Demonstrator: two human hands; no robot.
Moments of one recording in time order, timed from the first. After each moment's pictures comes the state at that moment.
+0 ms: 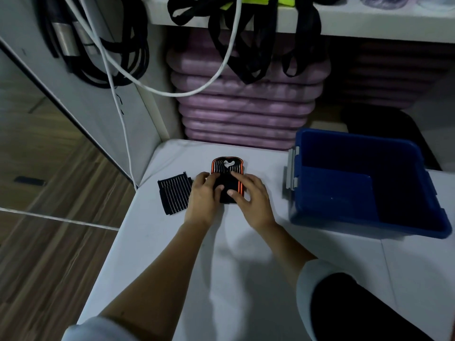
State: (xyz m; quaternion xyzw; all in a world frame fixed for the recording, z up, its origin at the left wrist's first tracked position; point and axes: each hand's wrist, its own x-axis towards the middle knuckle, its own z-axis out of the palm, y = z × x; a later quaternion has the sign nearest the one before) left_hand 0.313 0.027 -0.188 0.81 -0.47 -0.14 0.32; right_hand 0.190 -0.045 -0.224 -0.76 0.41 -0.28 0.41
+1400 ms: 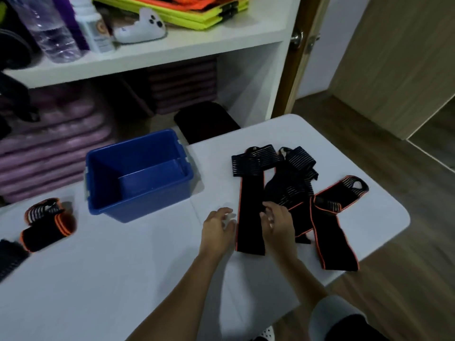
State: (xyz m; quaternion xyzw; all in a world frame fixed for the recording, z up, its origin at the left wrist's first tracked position) left_hand -0.105 0.042 -0.154 0.63 -0.61 -0.37 0.30; right_hand -0.258 0.065 -0.159 -0.57 0.69 -0.42 0.16
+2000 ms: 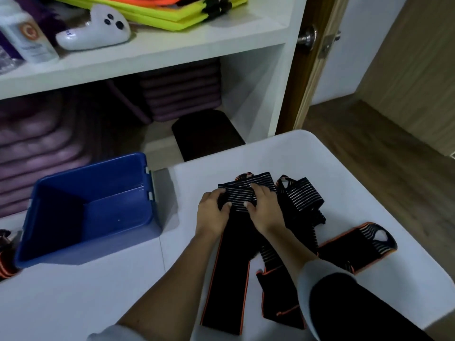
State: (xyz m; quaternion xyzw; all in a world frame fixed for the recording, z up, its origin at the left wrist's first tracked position) left_hand -0.183 -0.125 -0.163 0.69 -0.59 -0.31 0.30; right_hand -0.327 -0.137 -0.182 -0.67 0.67 -0.22 0.22
